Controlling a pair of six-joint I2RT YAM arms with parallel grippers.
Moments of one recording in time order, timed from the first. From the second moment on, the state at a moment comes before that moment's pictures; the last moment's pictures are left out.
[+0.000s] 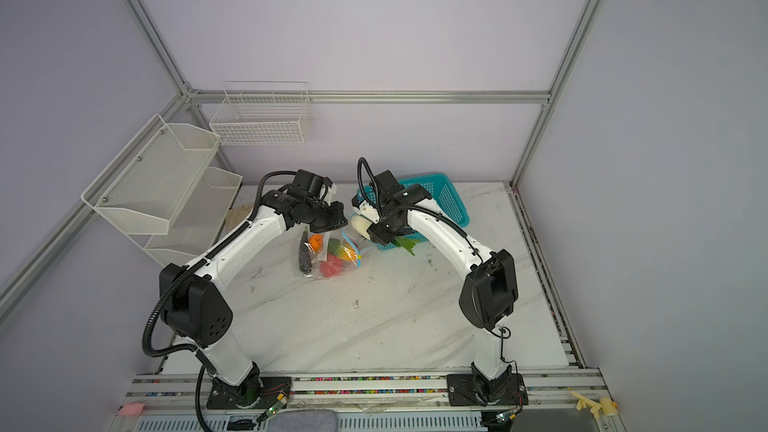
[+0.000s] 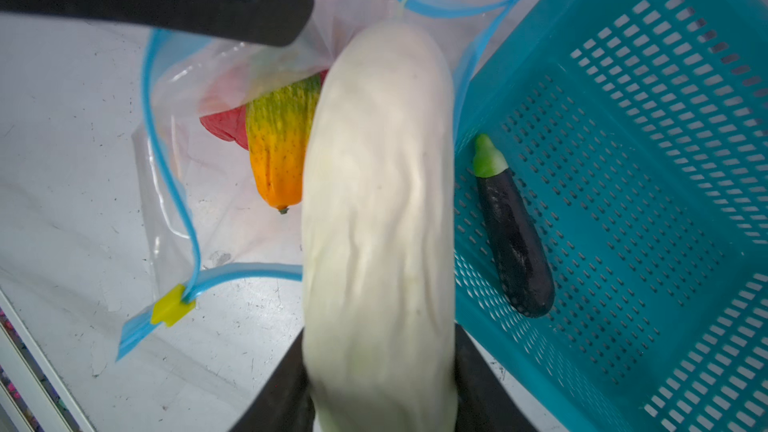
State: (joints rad) left arm -0.41 1.74 1.63 -0.81 0.26 -0.54; right arm 0.64 1.89 1.87 -1.07 -0.13 -0.34
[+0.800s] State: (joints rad) left arm -0.41 1.72 1.63 -0.81 0.26 -0.54; right arm 0.67 2.01 1.99 -1.11 -0.14 -0.34
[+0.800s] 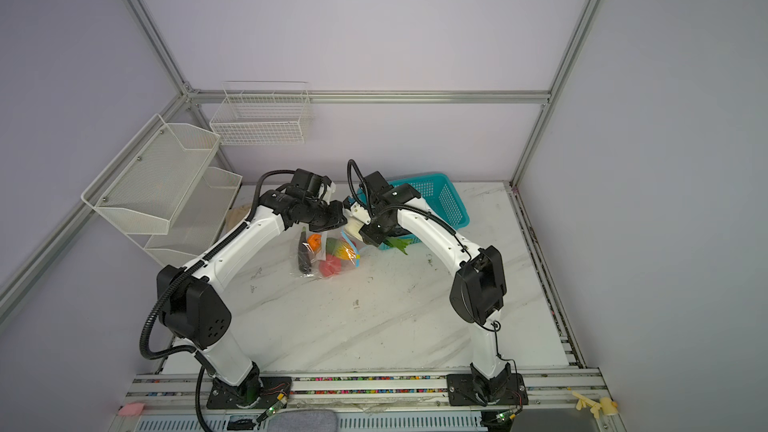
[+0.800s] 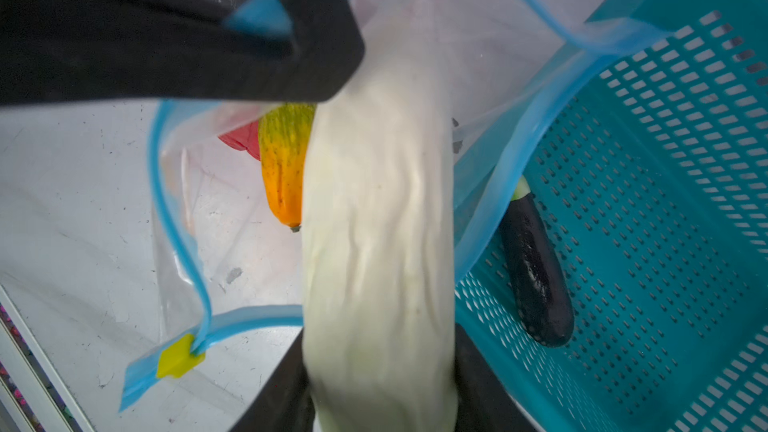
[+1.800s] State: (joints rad) left arm -0.40 1.69 1.63 -0.80 0.27 -0.54; right arm 0.68 2.26 2.33 -1.22 -0.21 -0.39
